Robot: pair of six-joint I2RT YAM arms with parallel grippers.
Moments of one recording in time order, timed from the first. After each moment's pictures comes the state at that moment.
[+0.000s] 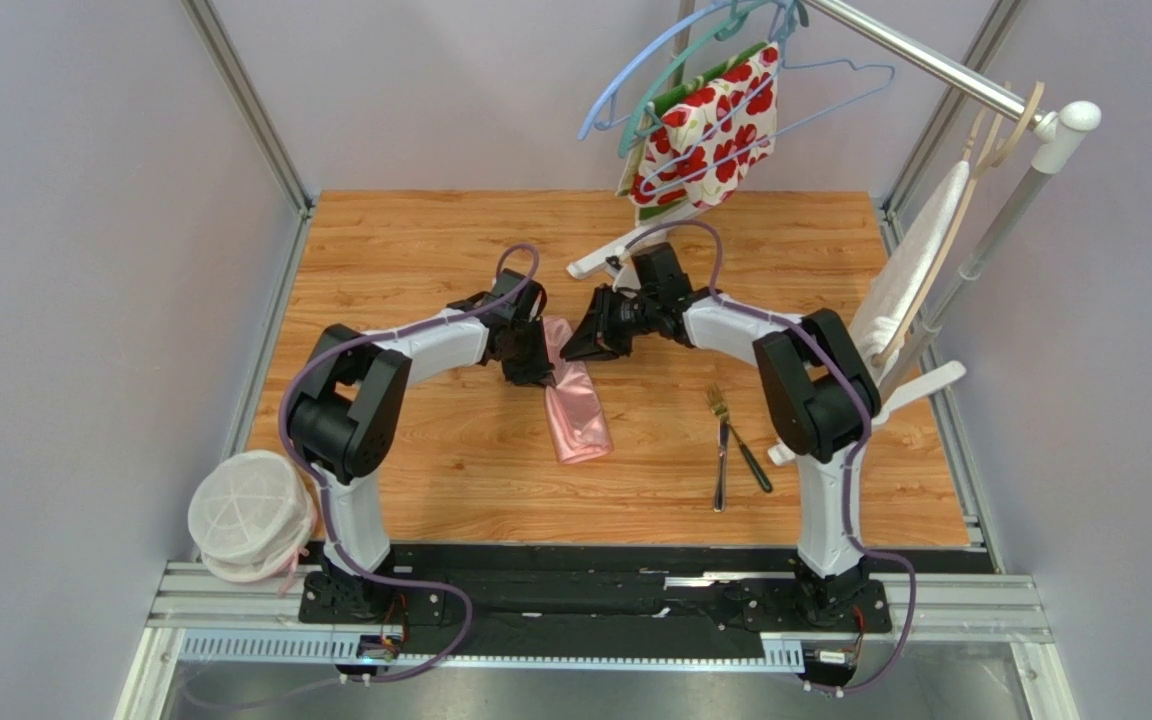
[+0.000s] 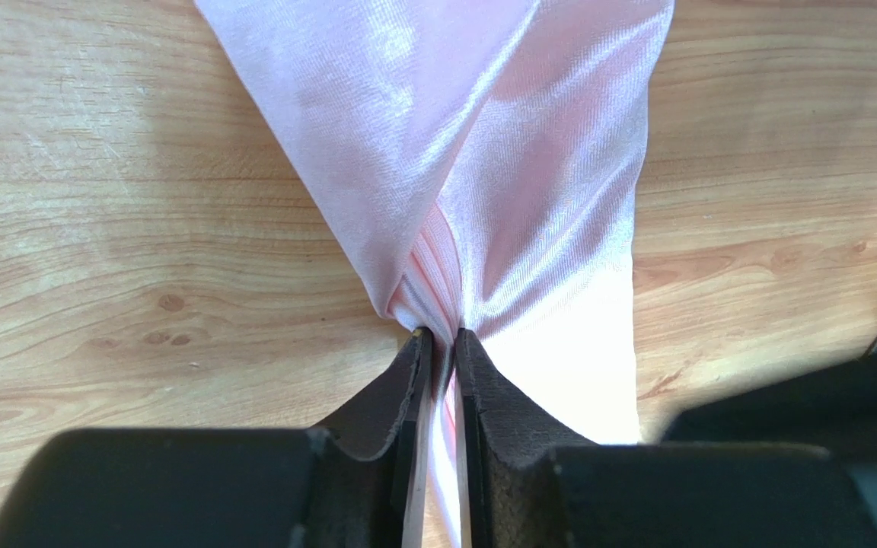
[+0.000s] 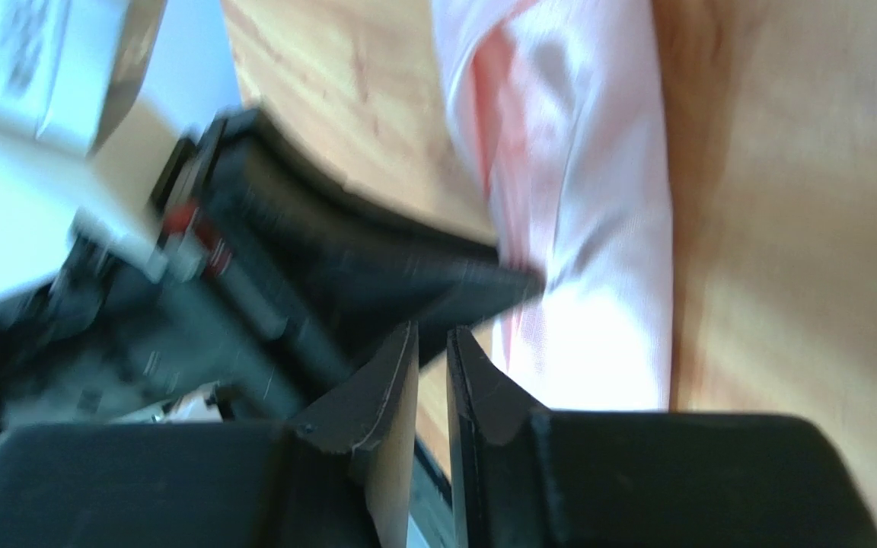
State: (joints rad) left arm -0.50 1.89 1.19 -0.37 0.12 -0.65; right arm 0.48 2.09 1.39 -0.06 -0.73 0.84
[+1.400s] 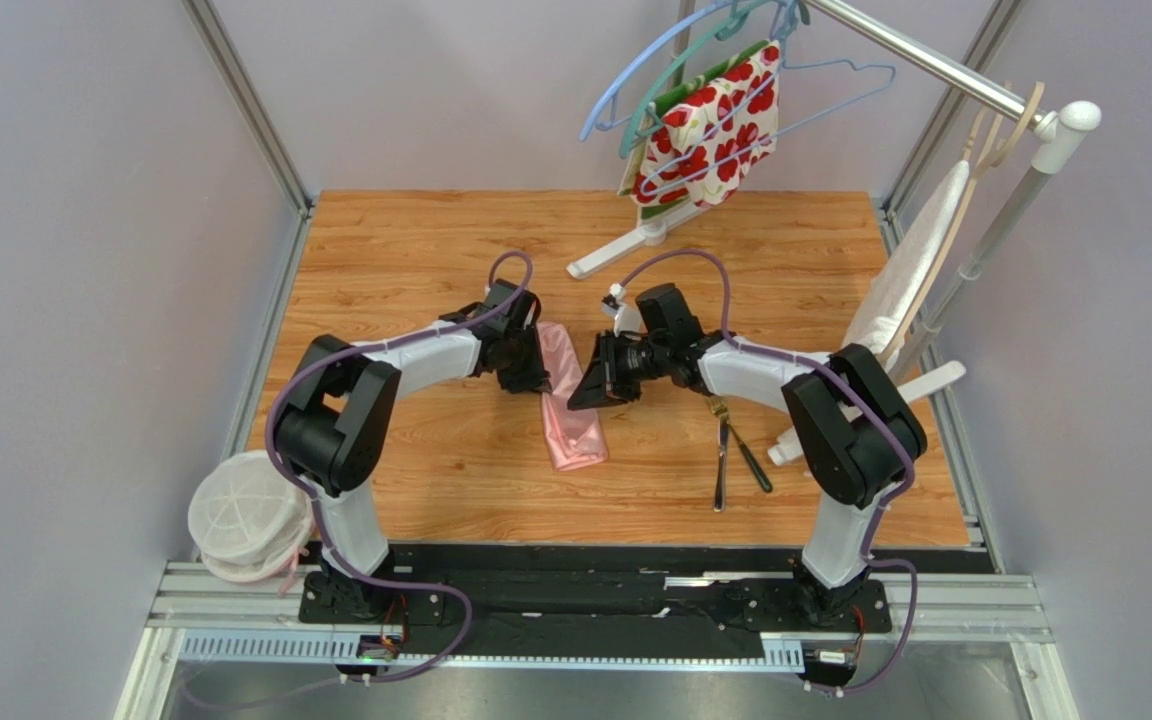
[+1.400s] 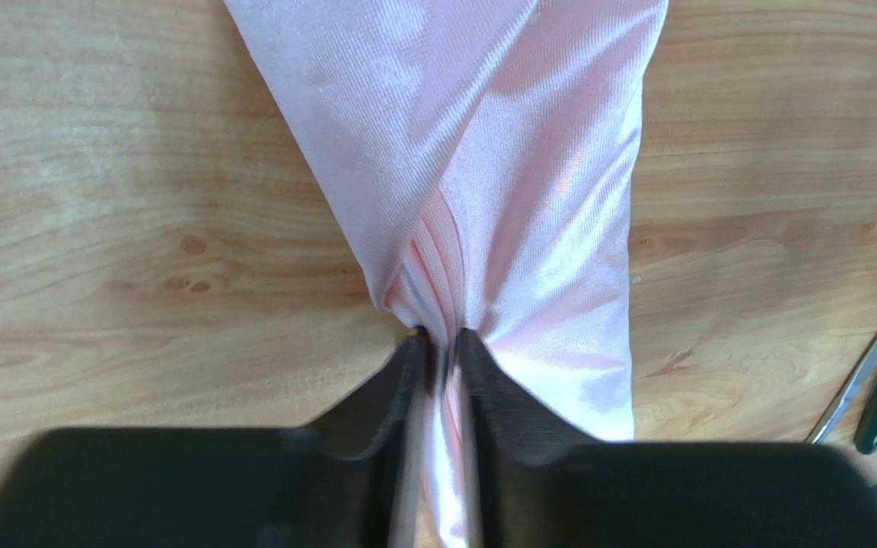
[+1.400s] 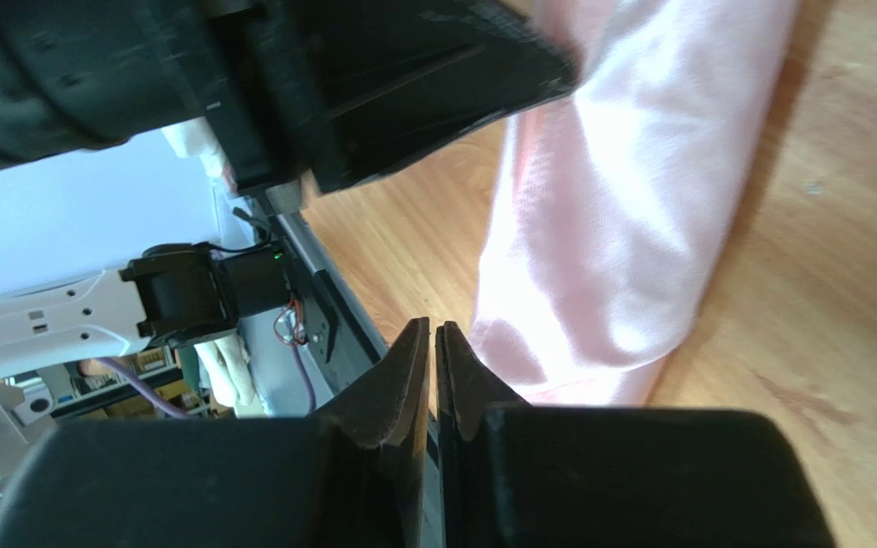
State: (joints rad) left arm -0.51 1.82 1.09 -0.30 0.11 -0.67; right arm 0.57 1.81 1.04 0.01 -0.73 0.72
